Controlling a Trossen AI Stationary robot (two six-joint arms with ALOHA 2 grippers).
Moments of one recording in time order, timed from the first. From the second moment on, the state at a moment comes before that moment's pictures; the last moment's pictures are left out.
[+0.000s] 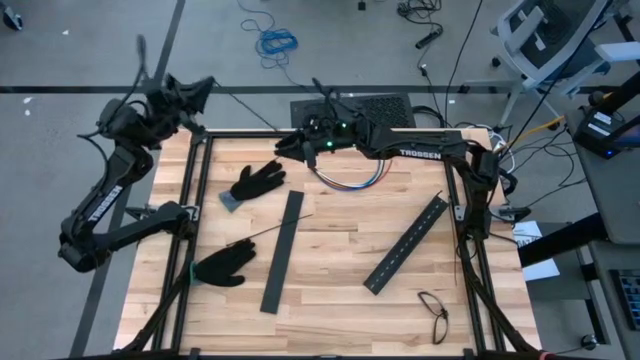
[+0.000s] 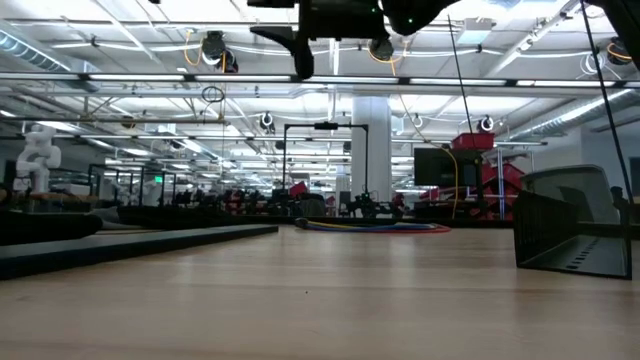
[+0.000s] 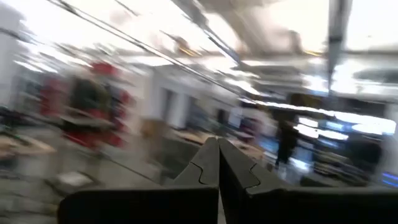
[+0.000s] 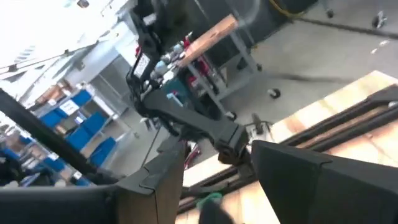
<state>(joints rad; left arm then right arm) 0.97 0.74 0.95 0.17 0.42 -0.33 -0.34 1.89 1.61 0.27 -0.49 0.64</state>
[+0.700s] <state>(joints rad) 0.83 0.78 0.94 -0.39 0.61 -0.29 -0.38 1.86 1.61 0.18 -0.56 0.53</state>
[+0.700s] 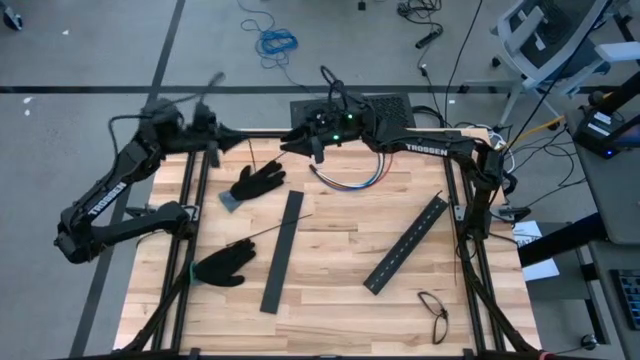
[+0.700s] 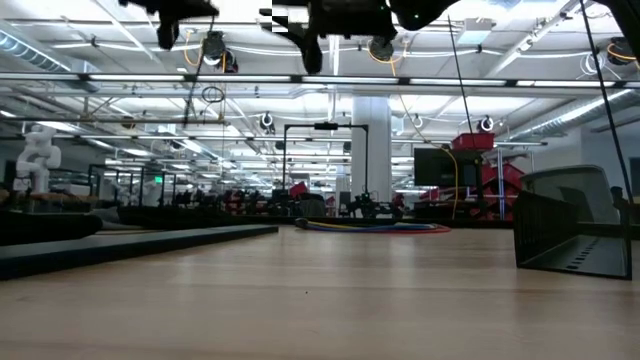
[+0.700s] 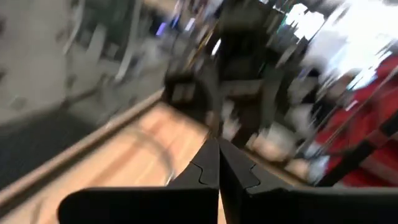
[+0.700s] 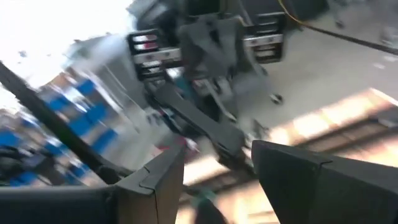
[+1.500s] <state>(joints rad) 0.63 1.13 0.71 0.08 0.29 -0.04 -0.32 1.93 1.59 -0.69 -0.10 0.10</state>
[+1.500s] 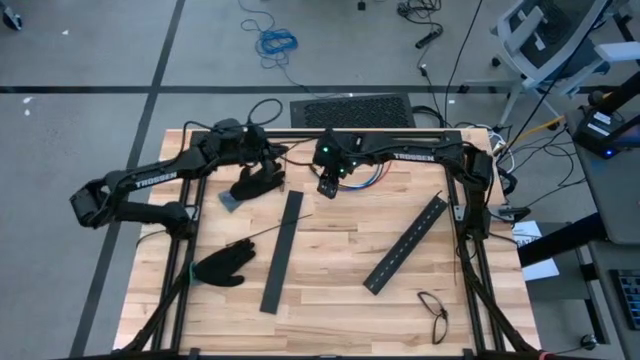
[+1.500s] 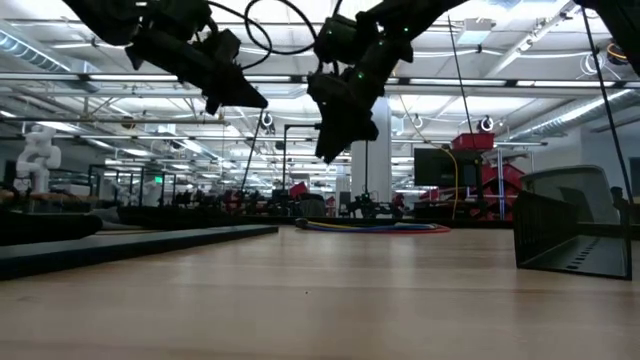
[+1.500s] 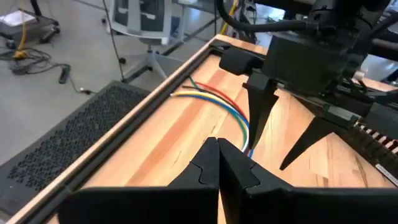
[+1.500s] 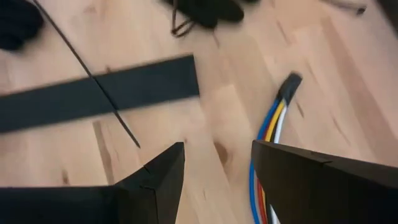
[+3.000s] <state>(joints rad) 0.61 1.13 0.71 0.50 0.53 -0.18 -0.38 2.03 1.20 -0.02 0.08 0.38</state>
